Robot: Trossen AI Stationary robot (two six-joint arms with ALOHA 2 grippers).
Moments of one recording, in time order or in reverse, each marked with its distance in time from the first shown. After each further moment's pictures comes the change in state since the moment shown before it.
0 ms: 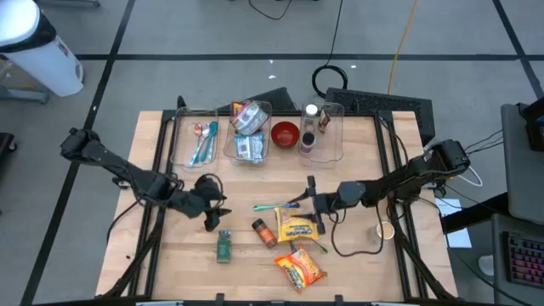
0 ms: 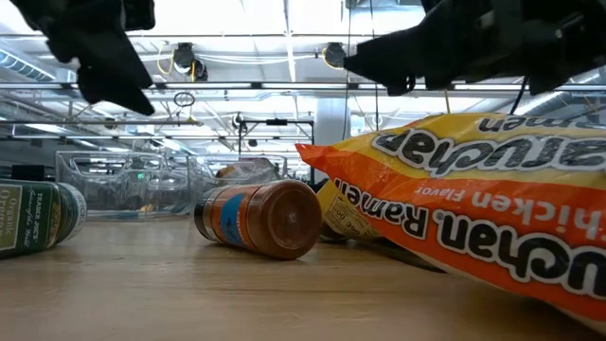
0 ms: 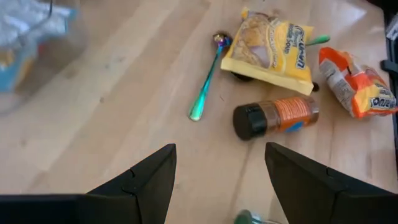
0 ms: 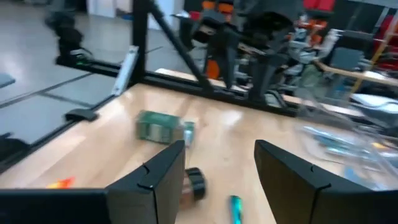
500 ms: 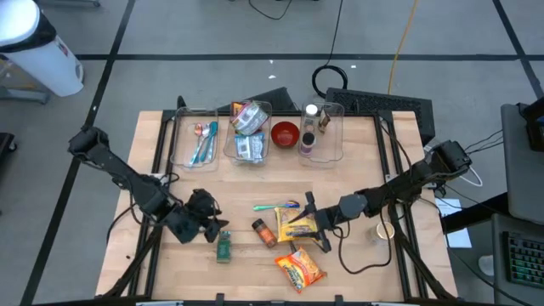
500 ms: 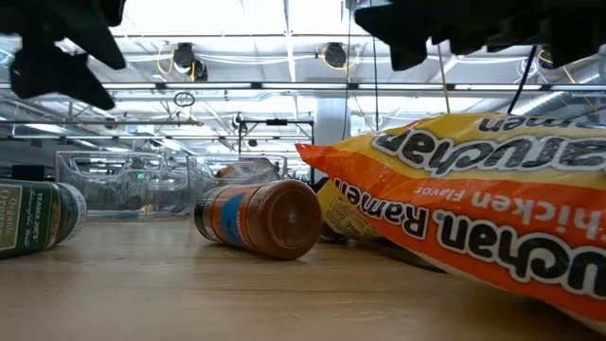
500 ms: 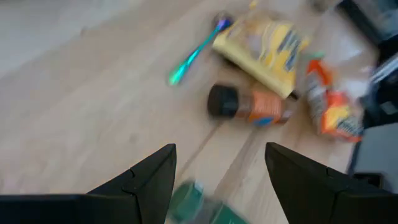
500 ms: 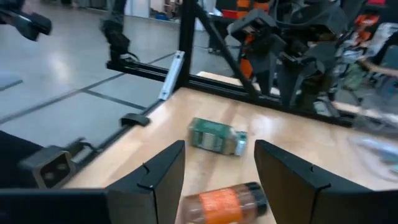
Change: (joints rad) left arm -0.207 0.121 0.085 -0.097 -0.130 -0.523; right arm 0.147 -0.001 0.082 -0.112 0.003 0.043
